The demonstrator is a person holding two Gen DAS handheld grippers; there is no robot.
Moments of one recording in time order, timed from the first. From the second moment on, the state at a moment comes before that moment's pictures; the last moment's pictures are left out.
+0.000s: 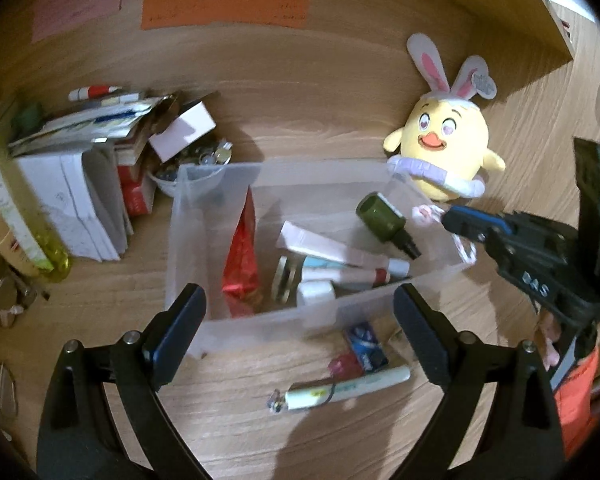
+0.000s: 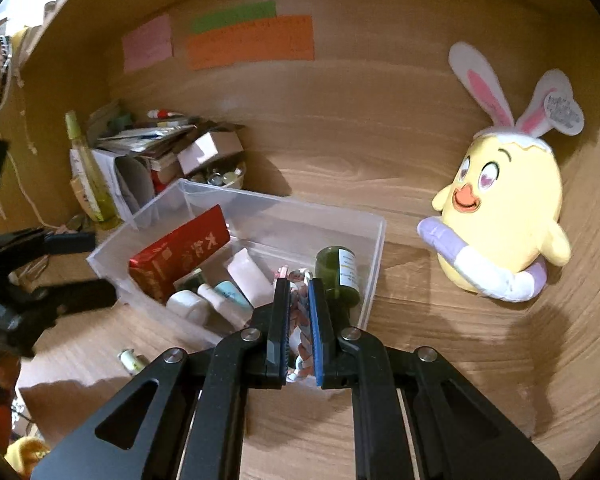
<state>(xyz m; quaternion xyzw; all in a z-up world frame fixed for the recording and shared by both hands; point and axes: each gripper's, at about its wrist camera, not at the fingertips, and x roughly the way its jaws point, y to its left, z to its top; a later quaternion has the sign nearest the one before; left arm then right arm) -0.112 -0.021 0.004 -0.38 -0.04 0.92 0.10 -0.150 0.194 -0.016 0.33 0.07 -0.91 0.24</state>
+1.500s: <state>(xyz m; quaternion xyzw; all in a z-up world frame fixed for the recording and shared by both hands) -0.105 0.010 -0.076 -0.47 0.03 0.87 0.12 -0.104 0.172 -0.082 0.40 0.12 -0.86 0.29</state>
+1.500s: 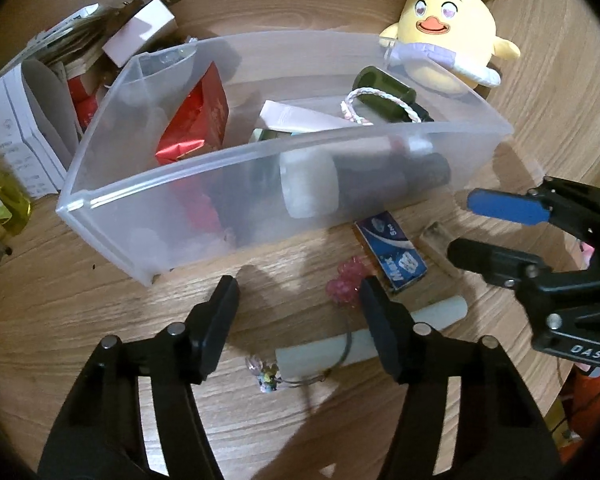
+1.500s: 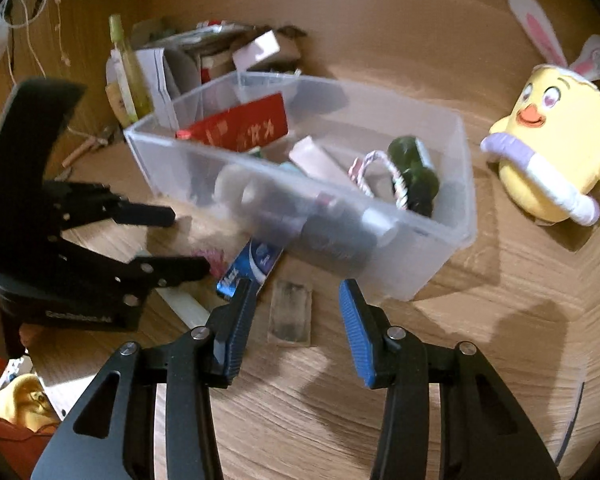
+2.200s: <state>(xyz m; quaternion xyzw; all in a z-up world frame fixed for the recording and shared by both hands) -0.110 0.024 -0.075 -0.46 0.05 0.88 0.14 -0.102 0.171 -0.097 0.41 0.13 -0.86 0.28</state>
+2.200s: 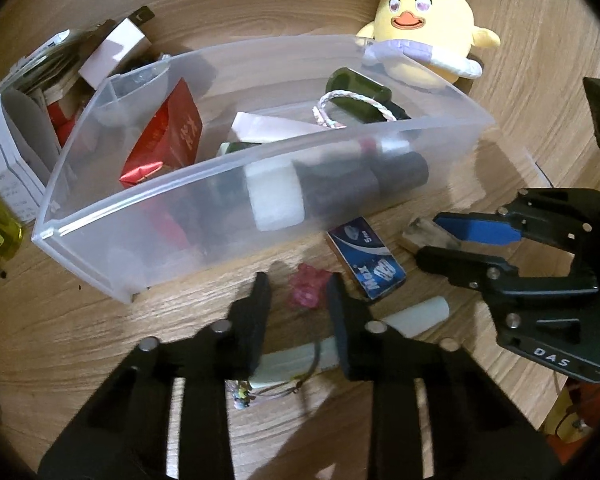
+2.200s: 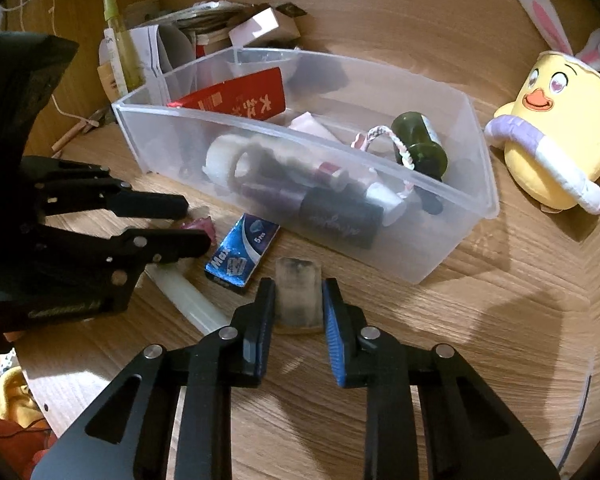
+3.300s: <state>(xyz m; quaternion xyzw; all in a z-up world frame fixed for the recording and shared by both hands) -0.074 0.003 0.010 -0.34 0.00 0.93 0.13 -0.092 0.197 -0.029 0.33 0.05 -0.90 0.28</state>
